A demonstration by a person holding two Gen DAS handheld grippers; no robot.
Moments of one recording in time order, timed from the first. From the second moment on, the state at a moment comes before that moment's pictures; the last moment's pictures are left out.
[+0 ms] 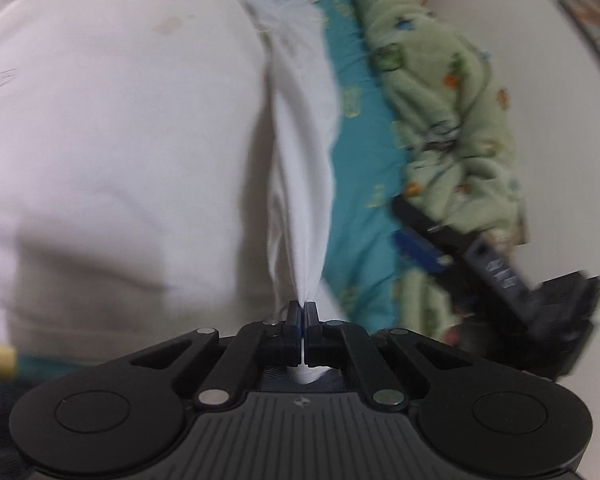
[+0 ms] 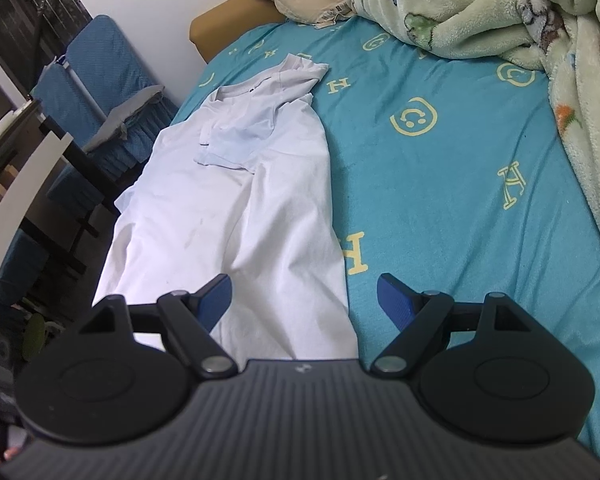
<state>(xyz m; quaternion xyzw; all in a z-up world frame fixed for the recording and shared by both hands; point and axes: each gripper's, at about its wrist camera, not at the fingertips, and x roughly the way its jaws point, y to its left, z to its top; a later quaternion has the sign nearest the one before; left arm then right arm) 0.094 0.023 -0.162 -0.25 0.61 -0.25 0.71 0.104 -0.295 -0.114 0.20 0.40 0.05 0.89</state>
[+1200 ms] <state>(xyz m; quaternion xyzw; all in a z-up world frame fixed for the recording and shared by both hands) 0.589 0.074 -0.192 0.09 0.32 -0.05 0.94 0.548 -0.327 -0.218 0.23 0.32 0.09 0.91</state>
